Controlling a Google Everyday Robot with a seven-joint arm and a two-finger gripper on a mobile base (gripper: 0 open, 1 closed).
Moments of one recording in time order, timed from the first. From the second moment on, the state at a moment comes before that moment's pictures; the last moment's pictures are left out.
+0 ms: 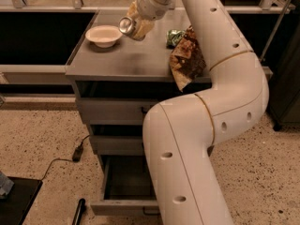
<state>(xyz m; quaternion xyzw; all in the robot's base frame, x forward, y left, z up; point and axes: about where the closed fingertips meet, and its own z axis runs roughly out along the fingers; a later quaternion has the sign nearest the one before) 0.785 0.026 0.941 -0.83 0.46 -0.03 0.32</state>
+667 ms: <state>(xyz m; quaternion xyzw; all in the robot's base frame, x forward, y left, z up) 0.788 0.025 0.940 -0.83 0.46 -0.03 0.31</state>
